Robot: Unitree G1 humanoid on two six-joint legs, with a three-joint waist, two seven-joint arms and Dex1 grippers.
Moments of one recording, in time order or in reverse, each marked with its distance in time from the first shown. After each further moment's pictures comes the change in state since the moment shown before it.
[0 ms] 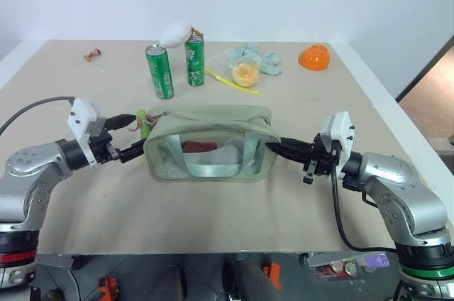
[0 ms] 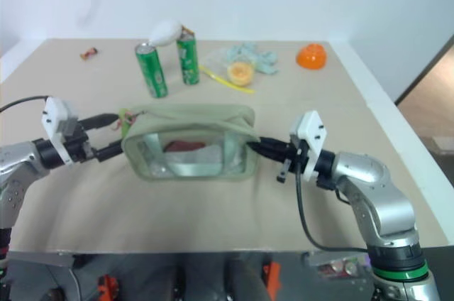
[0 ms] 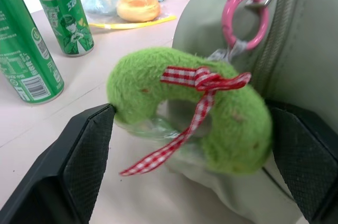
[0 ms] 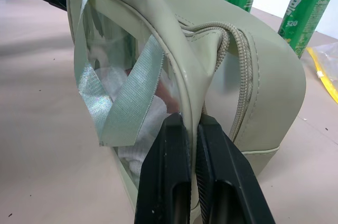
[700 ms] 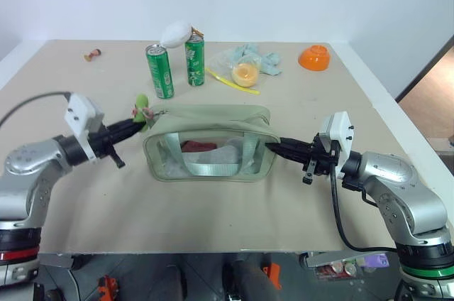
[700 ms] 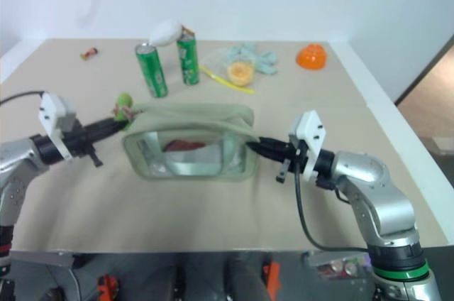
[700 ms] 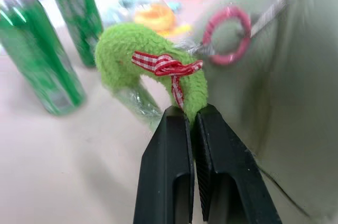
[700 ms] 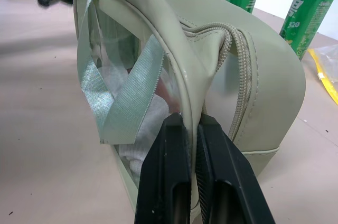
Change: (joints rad) left arm -0.078 0.018 0.042 -0.009 0.016 -0.017 0.042; right arm -0.002 -0.006 0.006 -0.002 0.000 0.000 -0.002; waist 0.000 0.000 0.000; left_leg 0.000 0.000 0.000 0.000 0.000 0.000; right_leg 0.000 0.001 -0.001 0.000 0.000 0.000
